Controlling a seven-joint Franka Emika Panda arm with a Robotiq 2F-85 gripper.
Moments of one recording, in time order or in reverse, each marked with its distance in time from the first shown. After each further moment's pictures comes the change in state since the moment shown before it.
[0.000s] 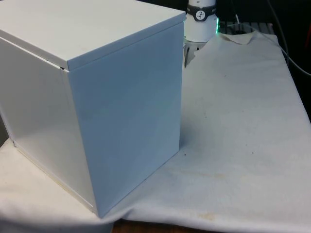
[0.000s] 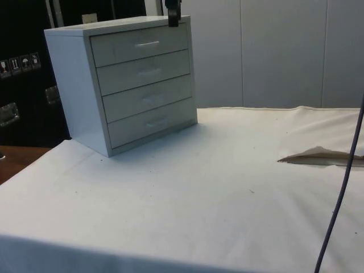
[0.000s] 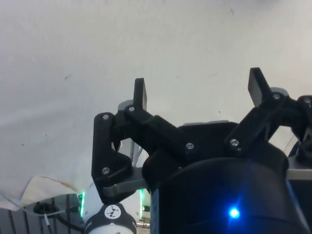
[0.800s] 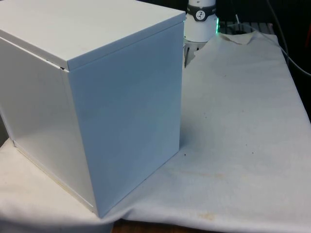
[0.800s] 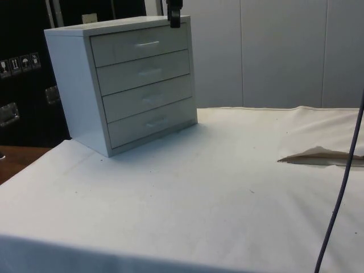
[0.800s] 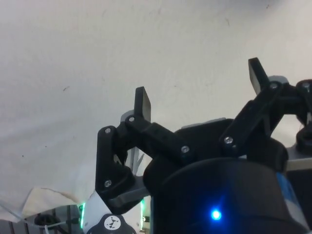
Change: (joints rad) arm -0.002 0.000 -0.025 -0.010 -0.001 0.051 -0.194
